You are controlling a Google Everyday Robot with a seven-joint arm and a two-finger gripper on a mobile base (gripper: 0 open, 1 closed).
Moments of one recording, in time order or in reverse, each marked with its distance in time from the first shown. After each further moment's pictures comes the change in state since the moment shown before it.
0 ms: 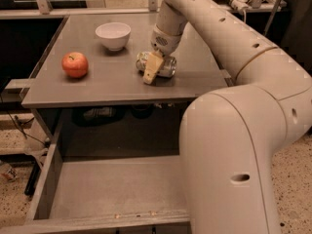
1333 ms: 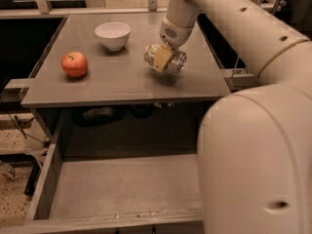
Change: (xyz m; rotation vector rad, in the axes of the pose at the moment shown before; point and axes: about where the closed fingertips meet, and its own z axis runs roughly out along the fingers) arm 0.011 0.000 -0.048 0.094 -0.052 0.044
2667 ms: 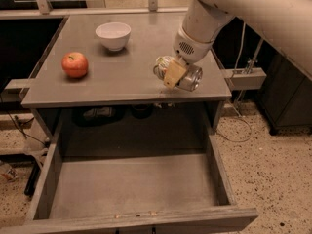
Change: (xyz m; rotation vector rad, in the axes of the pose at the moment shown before) arm 0.066 0.071 -0.041 0.057 -0.015 0.062
